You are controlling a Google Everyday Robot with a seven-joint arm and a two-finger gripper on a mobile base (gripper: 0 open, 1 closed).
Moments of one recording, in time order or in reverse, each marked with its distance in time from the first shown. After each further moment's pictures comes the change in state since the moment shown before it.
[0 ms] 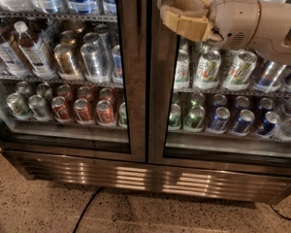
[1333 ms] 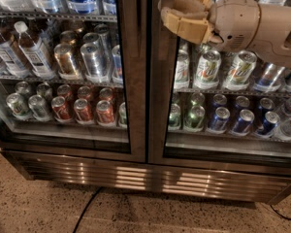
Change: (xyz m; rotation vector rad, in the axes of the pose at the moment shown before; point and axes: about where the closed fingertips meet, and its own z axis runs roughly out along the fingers) arm 0.003 0.001 -0.002 0.008 -0.003 0.005
